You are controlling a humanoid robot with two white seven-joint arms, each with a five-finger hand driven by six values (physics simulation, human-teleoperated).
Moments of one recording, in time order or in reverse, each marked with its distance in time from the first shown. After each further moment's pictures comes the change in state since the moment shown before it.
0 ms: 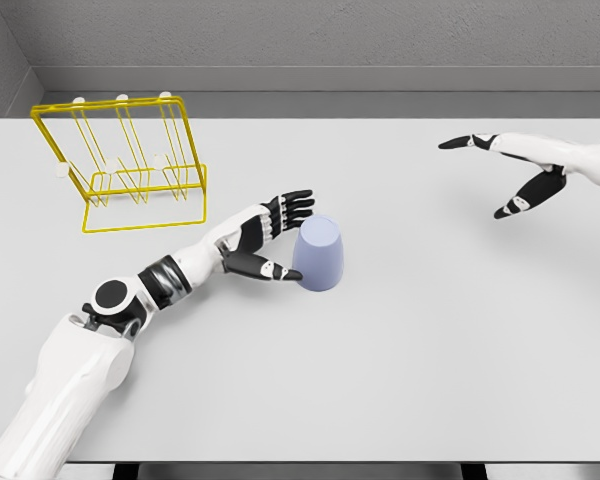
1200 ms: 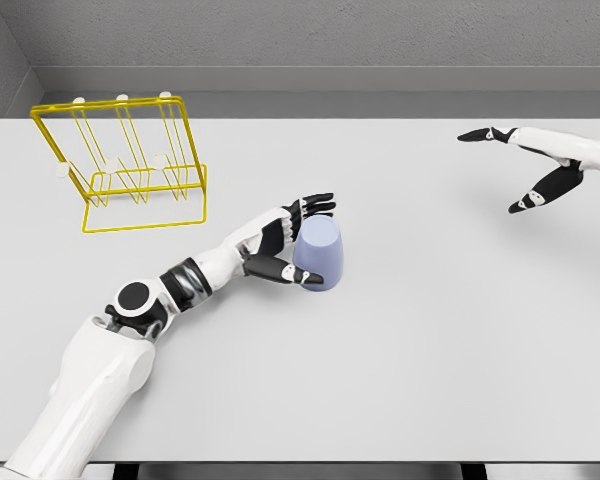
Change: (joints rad) left arm 0.000 -0.068 -0.004 0.010 -0.036 0.002 0.000; right arm 0.003 -0.001 -0.030 0.066 0.001 0.000 0.000
